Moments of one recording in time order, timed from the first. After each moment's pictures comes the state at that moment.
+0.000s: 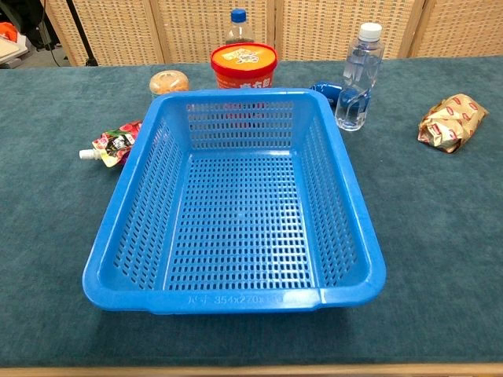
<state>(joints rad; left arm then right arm) -0.13 -1.22 -0.07 -1.64 1.37 1.44 0.31 0.11 -1.11 0.07 -1.61 -1.38 1.34 0.05</state>
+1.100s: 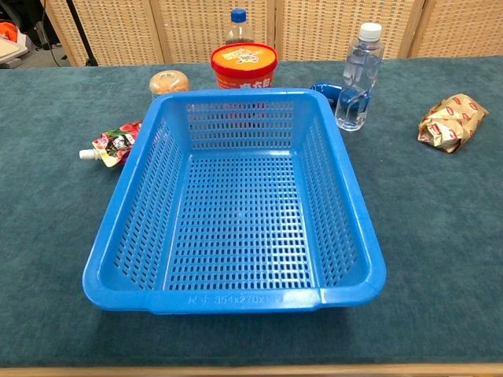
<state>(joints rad) -0.17 -1.21 -0.09 -1.71 1.27 1.36 0.34 0.11 -1.10 0.07 -1.62 -1.38 1.33 0.07</state>
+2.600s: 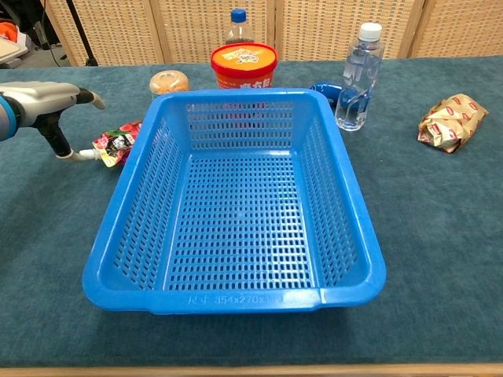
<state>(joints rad) -0.76 -1.51 -0.23 -1.48 0.58 1.01 0.75 0.10 -1.05 0.07 -1.60 -1.42 1.33 0.29</state>
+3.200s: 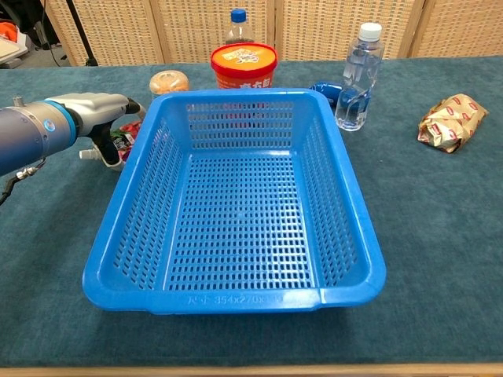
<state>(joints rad) -0.86 -1.65 -0.23 -1.38 0.54 1.00 0.76 0.11 -1.05 0.06 -1.58 -1.45 1.32 0.35</state>
